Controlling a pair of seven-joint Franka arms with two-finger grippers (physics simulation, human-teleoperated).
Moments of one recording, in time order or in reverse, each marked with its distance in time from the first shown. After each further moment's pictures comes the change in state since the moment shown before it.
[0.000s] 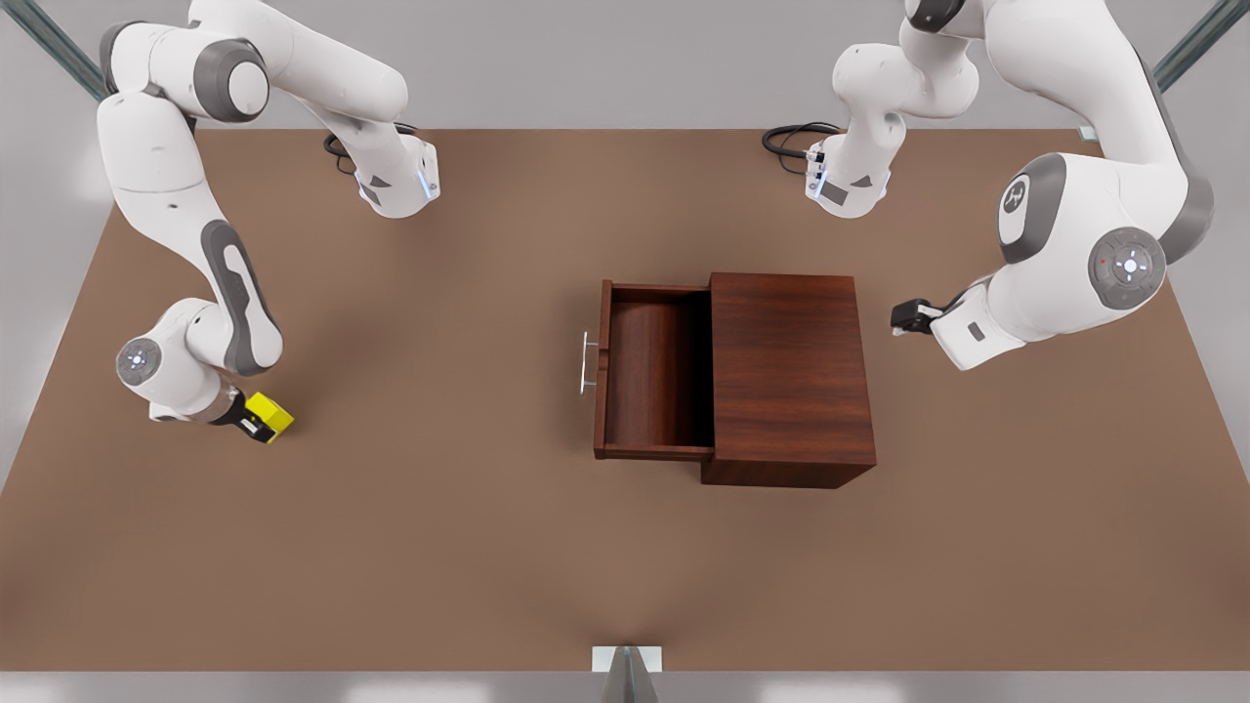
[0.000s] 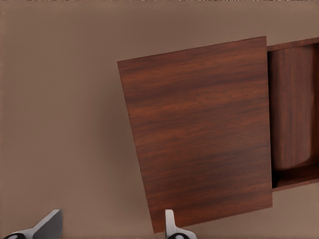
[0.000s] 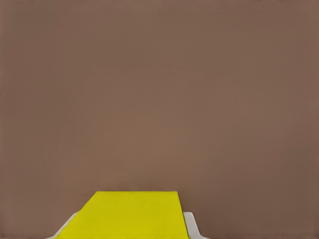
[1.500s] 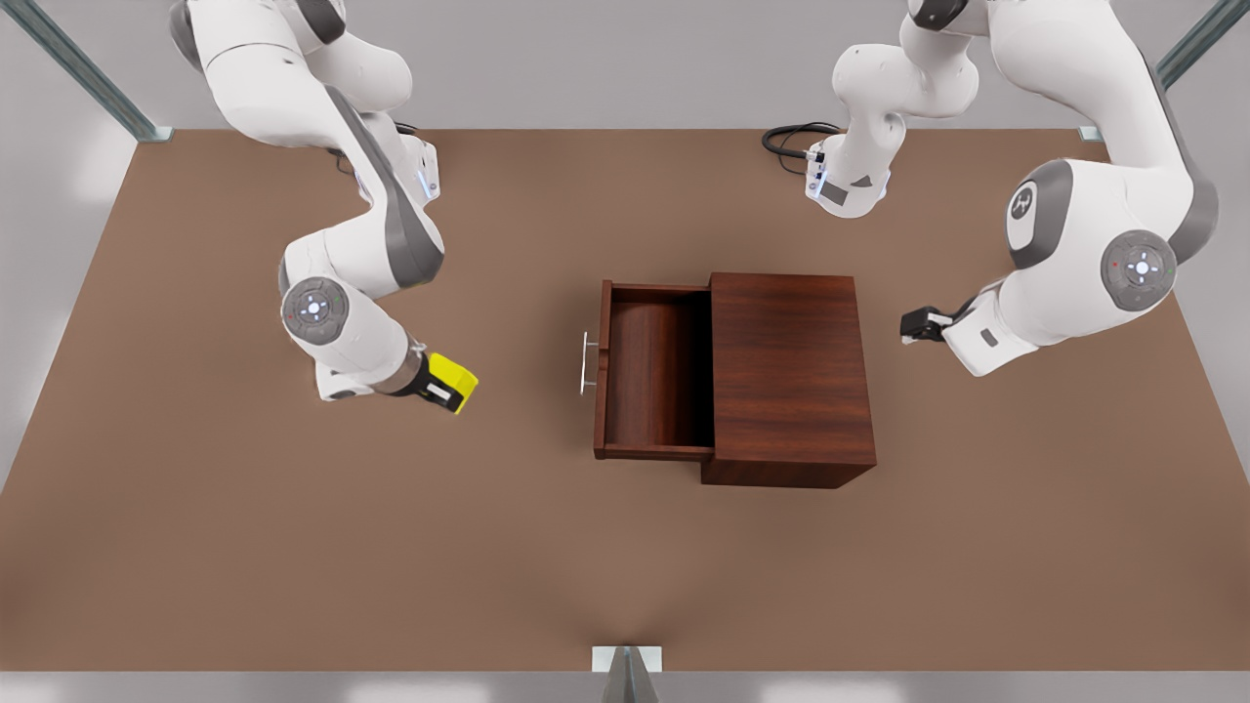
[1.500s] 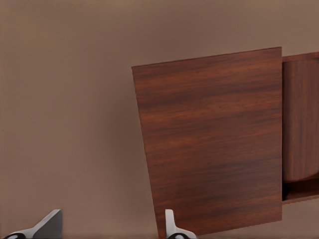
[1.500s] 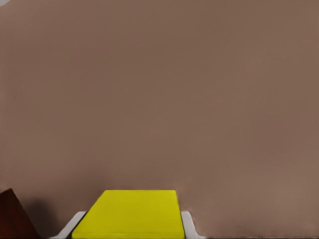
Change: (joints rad) left arm 0.020 -0.013 0.007 -0.056 0.008 0.059 -0.010; right arm 0.459 -0.179 0.281 0.484 0.036 -0.728 0.555
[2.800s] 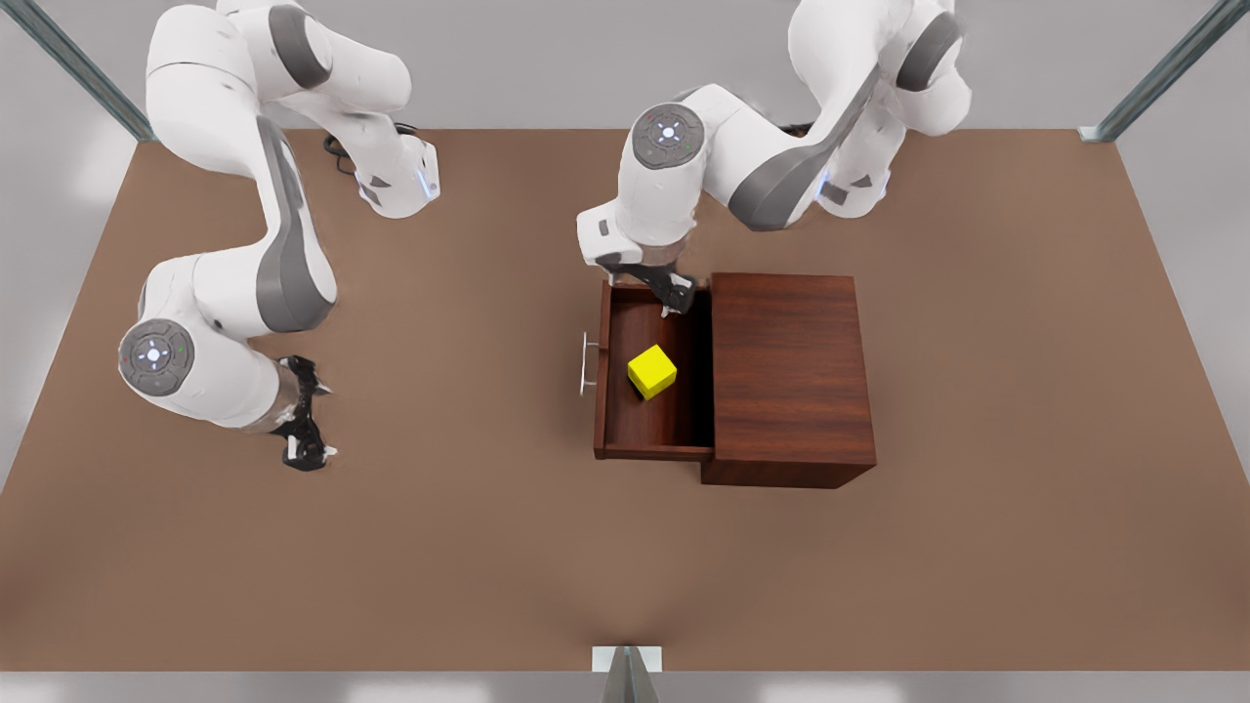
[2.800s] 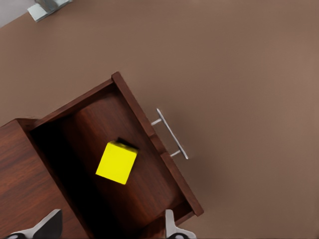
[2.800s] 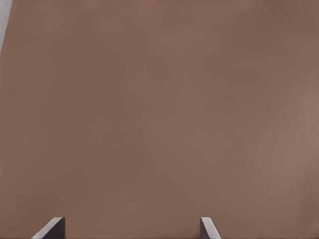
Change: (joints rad) left arm -0.673 0.342 -0.033 0.447 0.012 0.188 -0.313; right arm -0.160 0.076 -0.089 0.237 -0.078 -0.245 0.550
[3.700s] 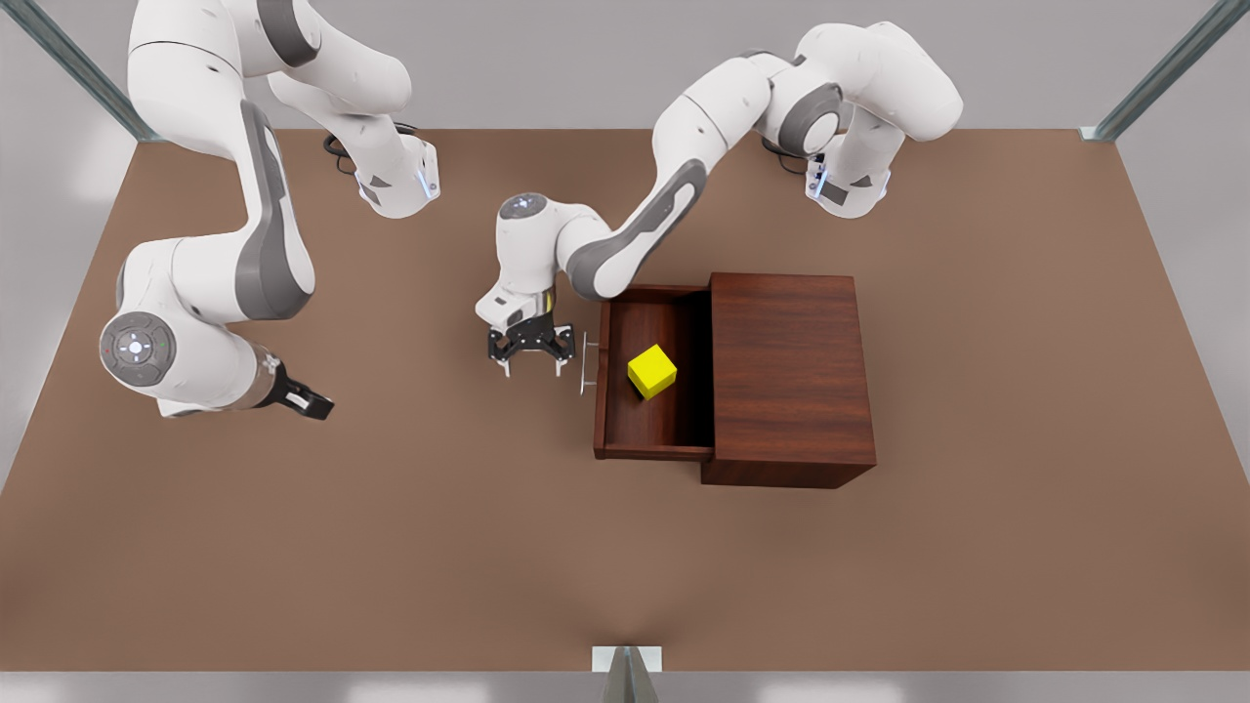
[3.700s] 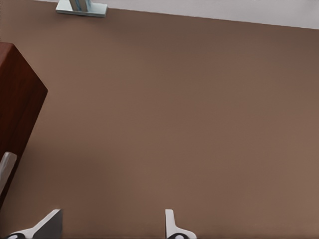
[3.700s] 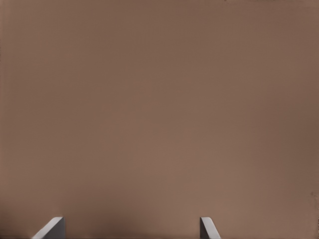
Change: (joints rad) left arm -0.243 0.456 0.146 0.058 0.304 0.589 -0.983; right arm -0.029 -0.061 0.002 -0.088 -0.024 -0.064 -0.838
